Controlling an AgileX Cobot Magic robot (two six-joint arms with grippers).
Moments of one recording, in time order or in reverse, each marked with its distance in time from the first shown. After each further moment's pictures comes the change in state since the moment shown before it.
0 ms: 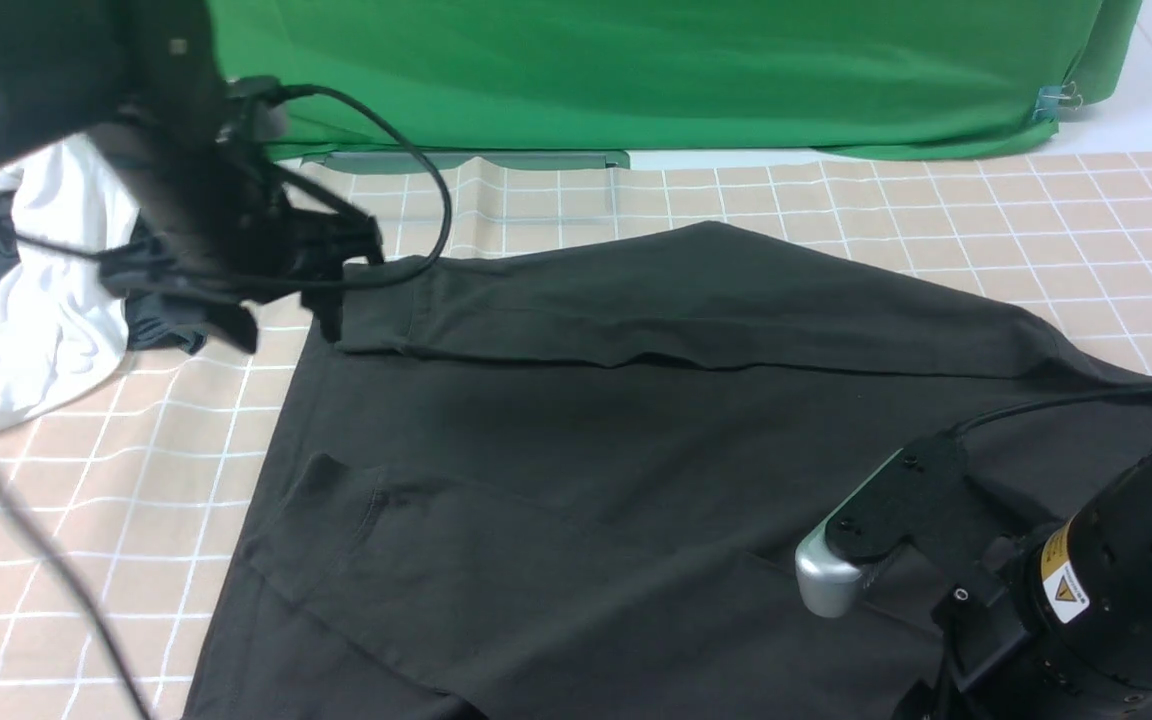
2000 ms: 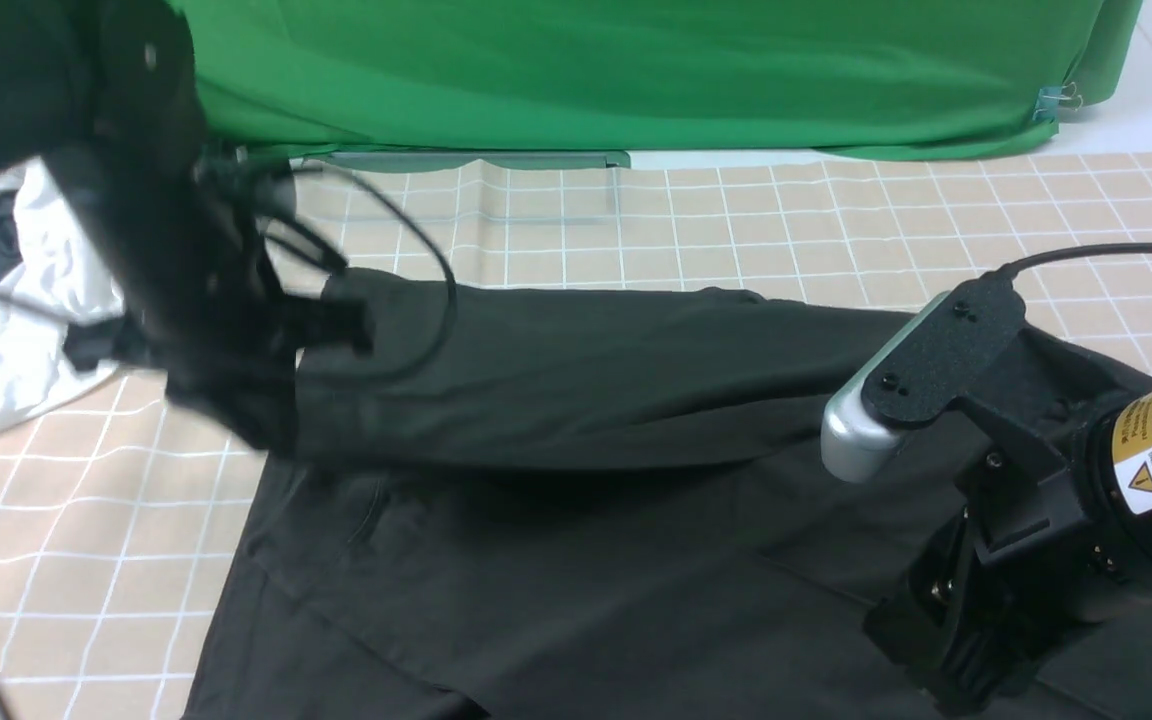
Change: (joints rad) right arm 0.000 -0.092 -0.120 -0.099 -0.034 0.012; left arm -0.047 -0.212 0.228 -0.094 0.199 0.095
